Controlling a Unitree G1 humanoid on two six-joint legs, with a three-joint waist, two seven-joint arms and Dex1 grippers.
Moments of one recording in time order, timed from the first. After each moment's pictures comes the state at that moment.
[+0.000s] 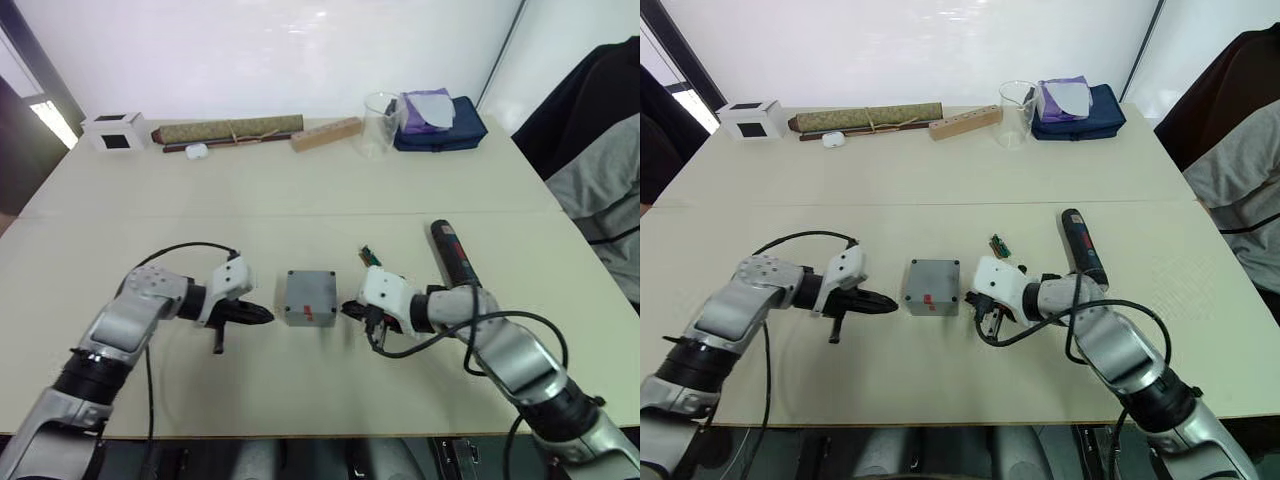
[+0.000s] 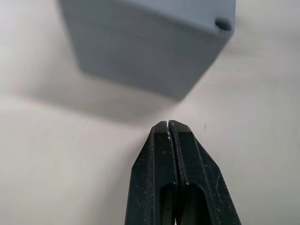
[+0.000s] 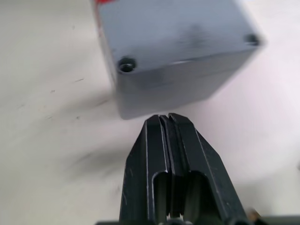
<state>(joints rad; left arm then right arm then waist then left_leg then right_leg) -0.40 0.77 -0.17 0.02 -0.24 0.42 -1.32 -0.34 -0.63 0.27 -0.53 0.13 0.78 0.81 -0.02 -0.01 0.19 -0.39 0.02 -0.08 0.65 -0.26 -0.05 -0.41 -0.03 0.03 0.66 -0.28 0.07</state>
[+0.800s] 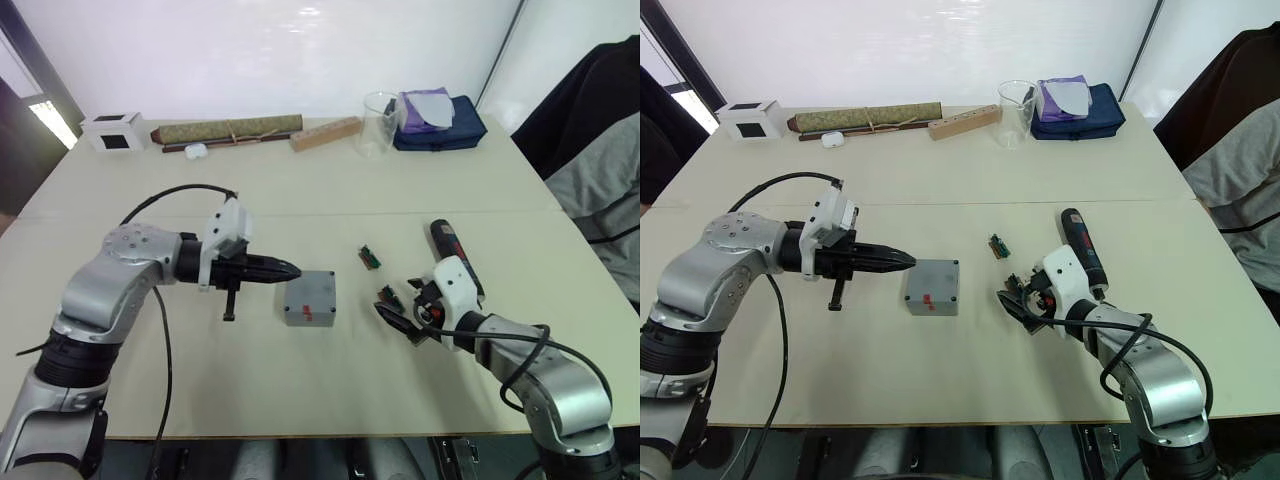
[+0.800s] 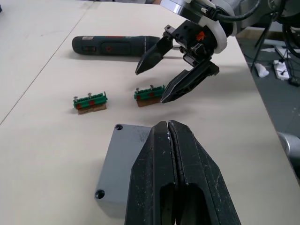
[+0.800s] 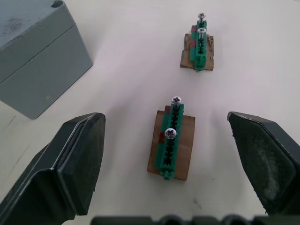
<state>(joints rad) -0.54 0.74 -0.06 -0.24 -0.50 0.58 -1.26 -0.08 -0.46 -0.05 -0.61 0.30 0.98 0.48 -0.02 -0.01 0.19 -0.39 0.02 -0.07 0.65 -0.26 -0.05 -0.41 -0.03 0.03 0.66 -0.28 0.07</state>
